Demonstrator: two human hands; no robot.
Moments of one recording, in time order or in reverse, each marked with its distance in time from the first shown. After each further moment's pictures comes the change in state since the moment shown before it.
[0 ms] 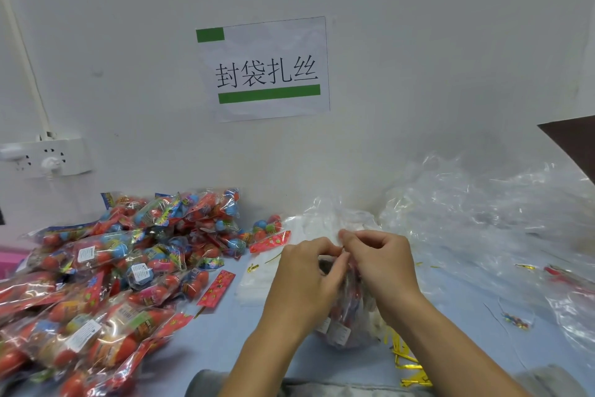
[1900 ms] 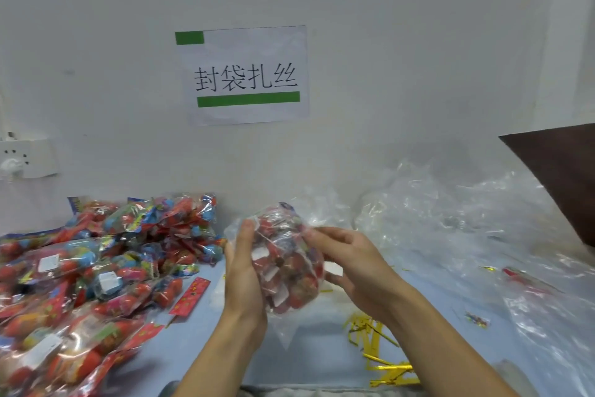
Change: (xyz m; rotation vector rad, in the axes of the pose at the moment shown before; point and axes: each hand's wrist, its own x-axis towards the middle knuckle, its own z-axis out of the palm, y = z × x) left_hand 0.006 -0.007 -0.008 -1.139 0.244 -0.698; right_hand 0.001 -0.025 -0.016 0.031 -0.467 0.143
